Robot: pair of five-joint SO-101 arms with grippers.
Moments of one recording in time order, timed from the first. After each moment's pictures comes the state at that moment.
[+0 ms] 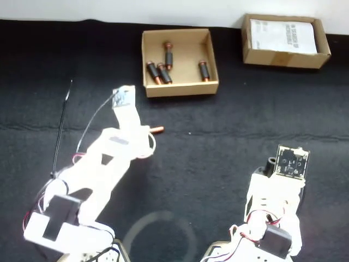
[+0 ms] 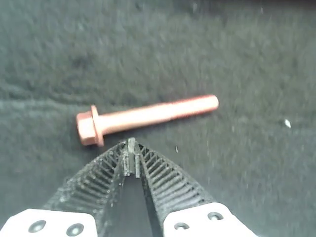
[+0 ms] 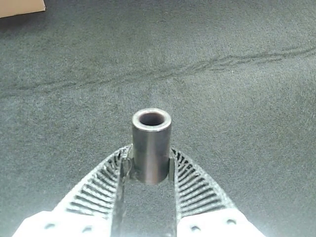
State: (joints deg) left arm 10.2 -3.4 50.9 19.0 26.7; right arm 15.2 -103.9 81.2 68.5 9.9
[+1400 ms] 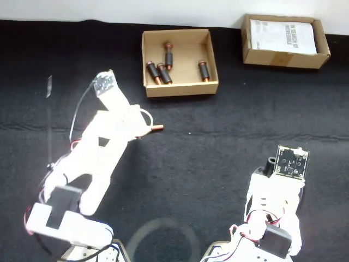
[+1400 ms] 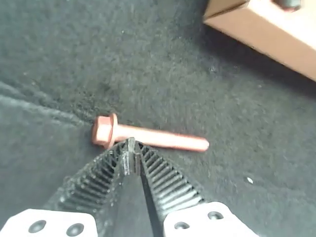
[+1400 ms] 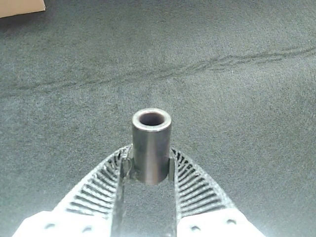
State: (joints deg) left arm 6.7 2.6 36.7 30.8 42.4; right arm 15.2 -103.9 81.2 68.5 9.9
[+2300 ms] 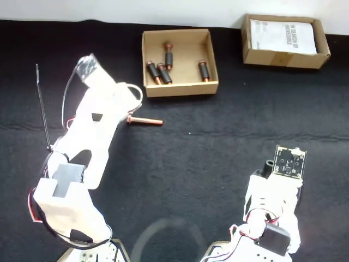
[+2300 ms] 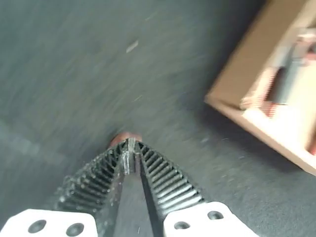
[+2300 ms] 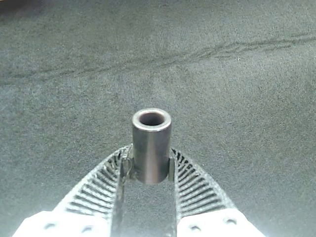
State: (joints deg) left arm 0.4 13.5 14.9 46.0 54.7; right arm 15.2 -103.9 83.6 68.5 9.9
